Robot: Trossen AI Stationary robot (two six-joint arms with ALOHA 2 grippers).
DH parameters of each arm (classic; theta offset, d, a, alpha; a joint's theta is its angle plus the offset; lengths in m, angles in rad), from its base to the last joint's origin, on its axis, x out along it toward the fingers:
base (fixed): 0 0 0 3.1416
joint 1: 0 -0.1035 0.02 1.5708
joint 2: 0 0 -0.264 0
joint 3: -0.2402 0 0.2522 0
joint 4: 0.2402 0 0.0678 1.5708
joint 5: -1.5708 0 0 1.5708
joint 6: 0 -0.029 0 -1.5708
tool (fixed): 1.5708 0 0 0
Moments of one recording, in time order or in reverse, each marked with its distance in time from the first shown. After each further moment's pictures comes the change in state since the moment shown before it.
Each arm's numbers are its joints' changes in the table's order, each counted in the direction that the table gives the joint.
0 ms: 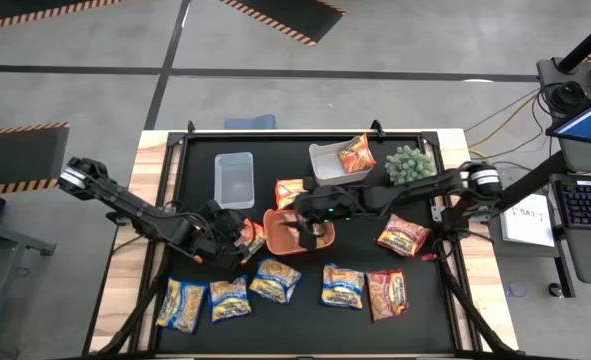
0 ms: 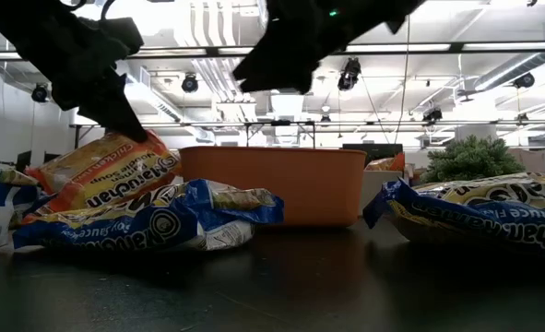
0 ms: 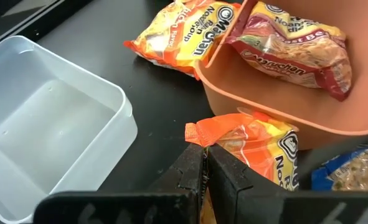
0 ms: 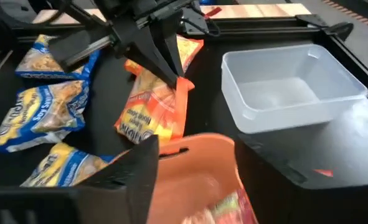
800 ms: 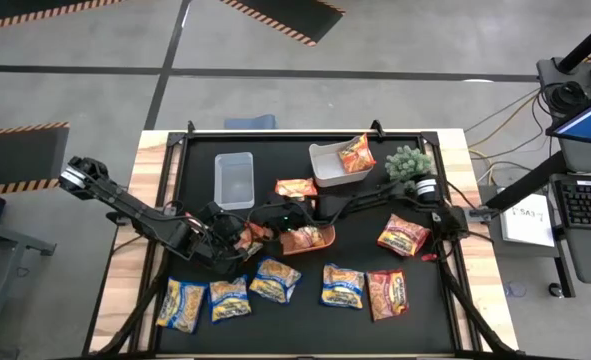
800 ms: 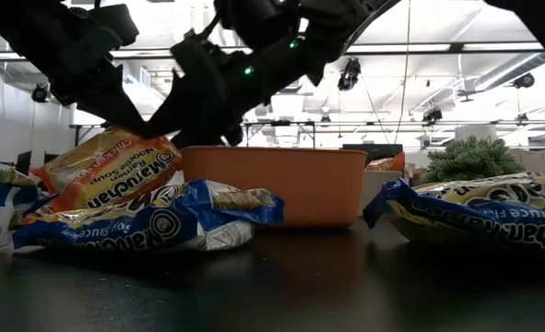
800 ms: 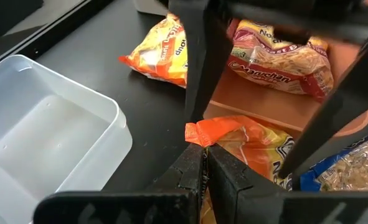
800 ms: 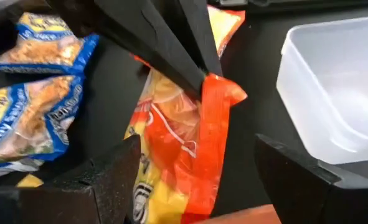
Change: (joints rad) left arm 0.038 -0.001 0.000 -0.028 0.052 -0.024; right arm 0.015 0.432 -0.355 -0.015 0.125 -0.035
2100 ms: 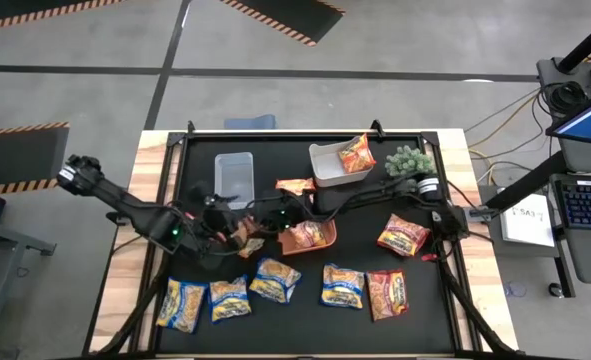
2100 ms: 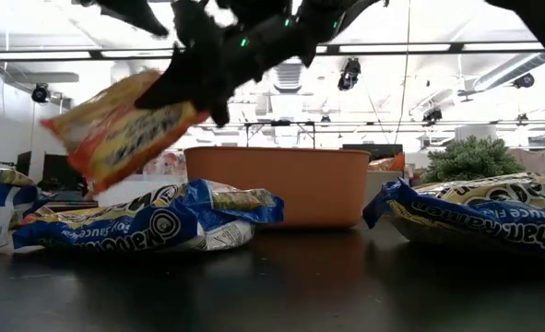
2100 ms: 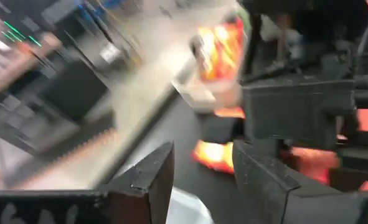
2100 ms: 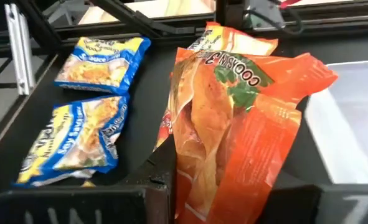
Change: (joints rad) left arm 0.030 -0.039 -0.365 0.337 0.314 -0.301; right arm 0.014 -0.050 -0.091 0.115 0.136 0.006
